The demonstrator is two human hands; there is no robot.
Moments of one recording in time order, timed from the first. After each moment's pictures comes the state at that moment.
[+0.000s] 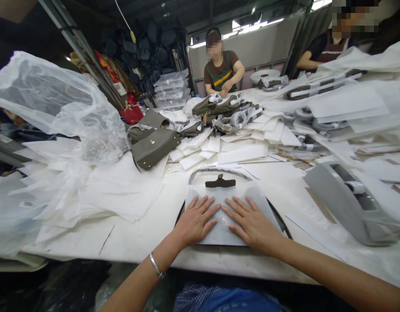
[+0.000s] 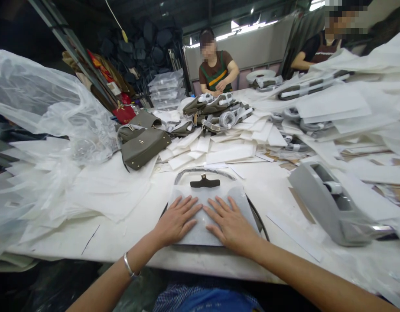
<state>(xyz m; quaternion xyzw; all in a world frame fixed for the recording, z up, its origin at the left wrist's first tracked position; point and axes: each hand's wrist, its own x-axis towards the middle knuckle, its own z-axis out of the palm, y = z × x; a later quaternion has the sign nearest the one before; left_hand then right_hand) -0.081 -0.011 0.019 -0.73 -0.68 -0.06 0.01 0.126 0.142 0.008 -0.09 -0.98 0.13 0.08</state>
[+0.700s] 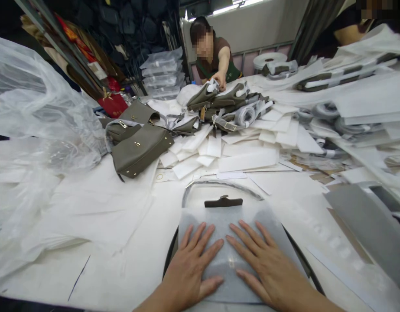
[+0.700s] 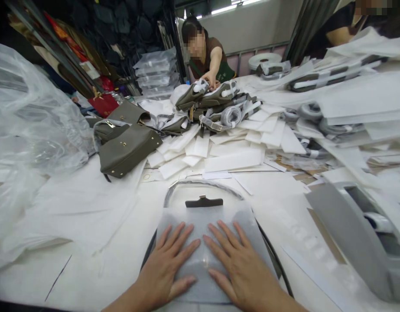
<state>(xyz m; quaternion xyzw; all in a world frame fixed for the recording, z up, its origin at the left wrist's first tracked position) -0.090 -0.019 0.010 -0.74 -0.66 -0.05 0.04 0.124 0.155 0.006 -0.05 -0.99 0.04 0.11</state>
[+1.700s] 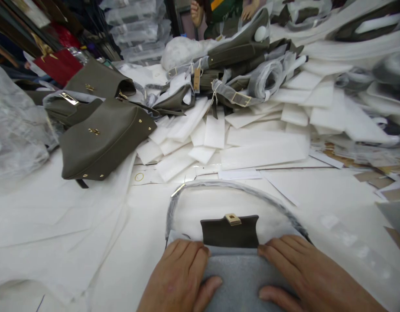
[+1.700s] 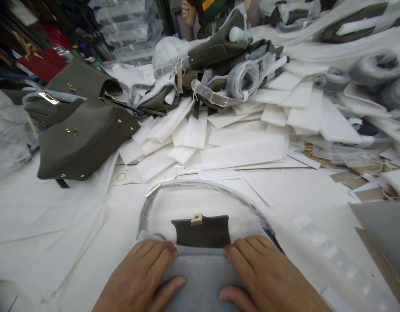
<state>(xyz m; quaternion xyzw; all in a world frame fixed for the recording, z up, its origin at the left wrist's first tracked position) -0.127 0.049 0.036 -0.69 -0.71 -0.14 -0.03 0.082 0.219 0.031 -0.13 -0.98 0.14 0.11</state>
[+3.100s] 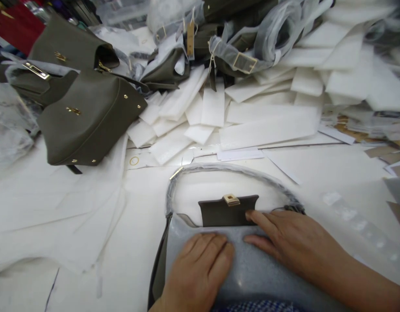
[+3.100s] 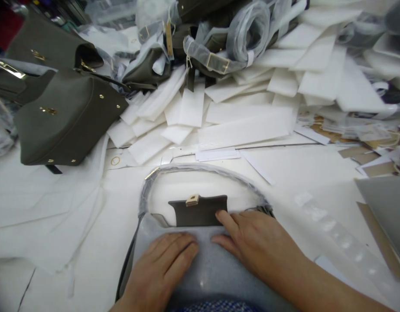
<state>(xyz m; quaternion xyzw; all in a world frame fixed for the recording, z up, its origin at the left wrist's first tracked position) -0.095 0.043 0.015 -0.70 -0.68 -0.21 -0.01 0.077 0.226 0.001 -0.12 -0.99 0.10 0.04</state>
